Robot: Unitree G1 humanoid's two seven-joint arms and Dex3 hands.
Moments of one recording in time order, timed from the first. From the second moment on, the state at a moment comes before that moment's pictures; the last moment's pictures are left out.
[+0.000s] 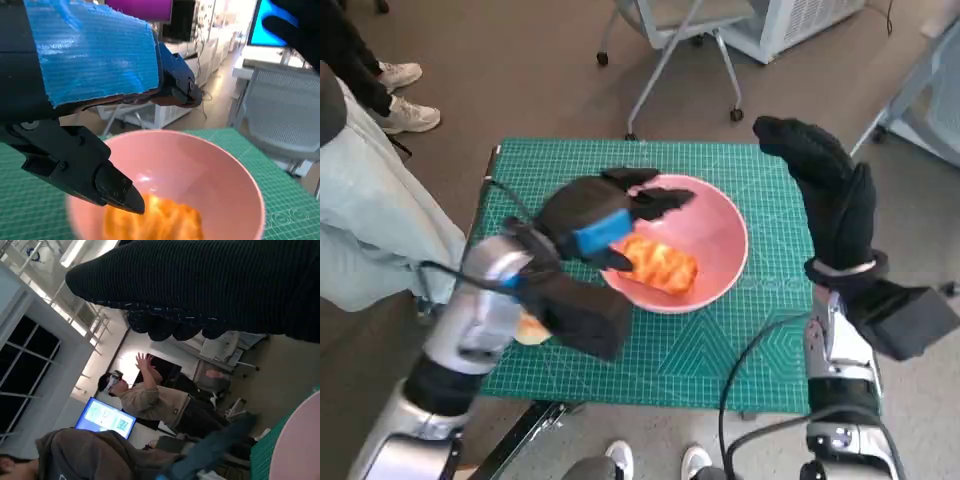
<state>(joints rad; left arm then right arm) -0.61 0.53 -0.25 -0.05 0.52 -0.09 -0.46 -0.62 -0.15 -0.14 0.52 0.27 -0.70 0.44</state>
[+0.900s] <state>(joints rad) -0.30 0.88 0.06 -0.33 0.30 0.01 -0.75 -0.61 -0.15 -0.14 0.49 0.27 -0.67 0.44</state>
